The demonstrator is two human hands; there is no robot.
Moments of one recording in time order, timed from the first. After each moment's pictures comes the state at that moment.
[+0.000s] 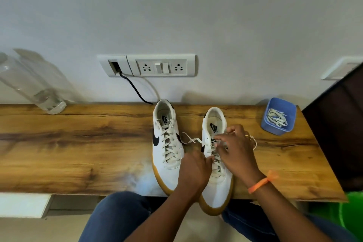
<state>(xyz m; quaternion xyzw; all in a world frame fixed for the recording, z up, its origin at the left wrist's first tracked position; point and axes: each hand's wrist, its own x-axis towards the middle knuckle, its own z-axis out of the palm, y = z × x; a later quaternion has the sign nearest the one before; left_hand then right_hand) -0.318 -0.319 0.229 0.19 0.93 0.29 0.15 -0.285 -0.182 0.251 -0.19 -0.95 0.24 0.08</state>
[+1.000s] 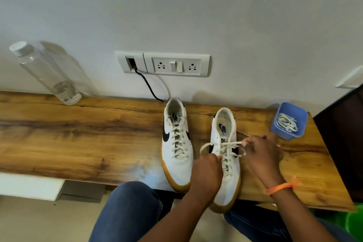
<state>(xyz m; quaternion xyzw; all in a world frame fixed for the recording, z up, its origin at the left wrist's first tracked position) -0.302 -0.312 0.218 0.18 0.95 0.25 0.10 -0.275 -0.164 0.262 -0.36 -0.90 0.23 0.06</state>
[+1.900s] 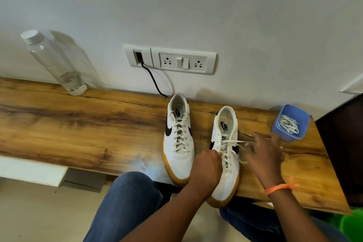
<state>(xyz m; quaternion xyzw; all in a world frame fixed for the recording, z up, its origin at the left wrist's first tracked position) -0.305 -0.315 0.201 0.25 0.95 0.20 0.04 -0.268 -0.164 0.257 -0.33 -0.92 0.20 0.07</state>
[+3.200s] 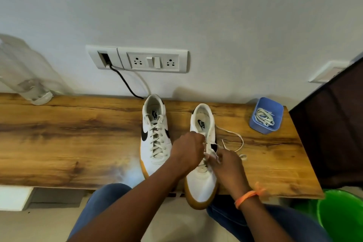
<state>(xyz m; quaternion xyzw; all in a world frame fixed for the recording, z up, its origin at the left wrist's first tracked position) -0.348 -0.300 0.255 0.31 0.91 0.22 0.14 -0.253 -0.191 0.237 -0.28 -0.89 0.35 -0.01</state>
